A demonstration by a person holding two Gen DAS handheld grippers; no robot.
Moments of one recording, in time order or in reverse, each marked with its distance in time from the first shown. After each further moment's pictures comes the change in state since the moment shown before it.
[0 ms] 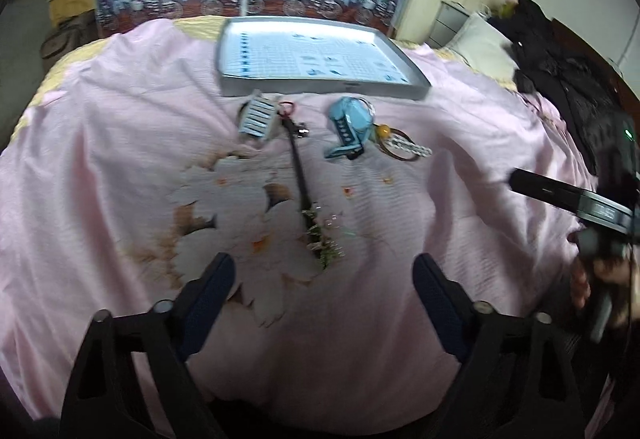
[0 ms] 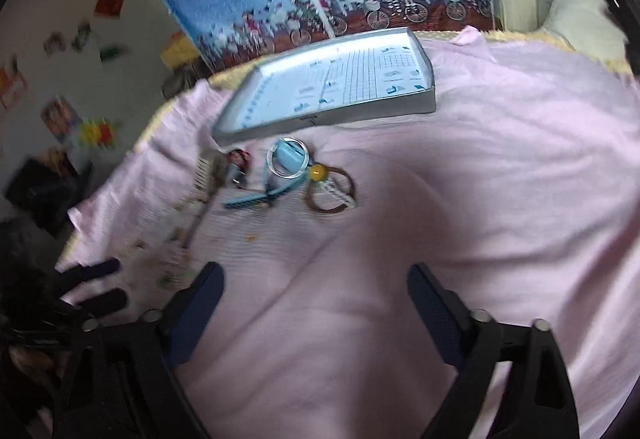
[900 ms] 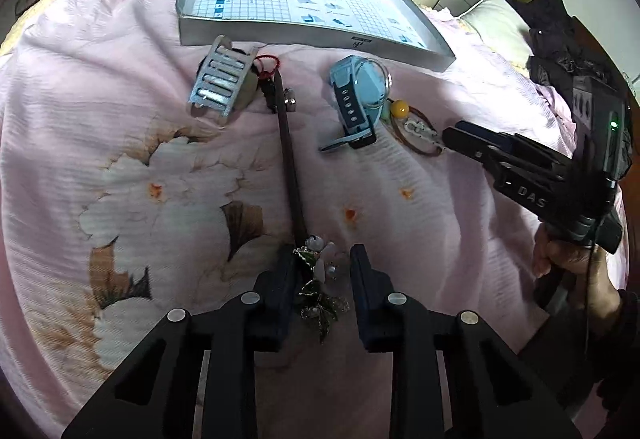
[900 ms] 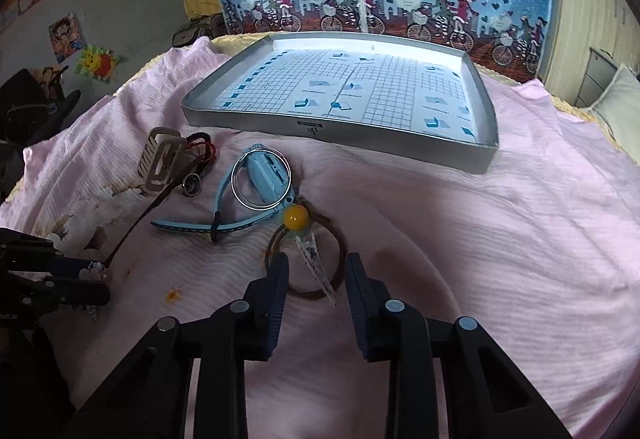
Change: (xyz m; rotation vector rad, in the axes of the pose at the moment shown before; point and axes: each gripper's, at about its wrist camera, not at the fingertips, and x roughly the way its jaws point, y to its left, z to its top) left arm 0.074 0.022 0.042 -0.090 0.178 -0.073; right arm 0.094 0.005 0.047 -0.288 0.016 -0.090
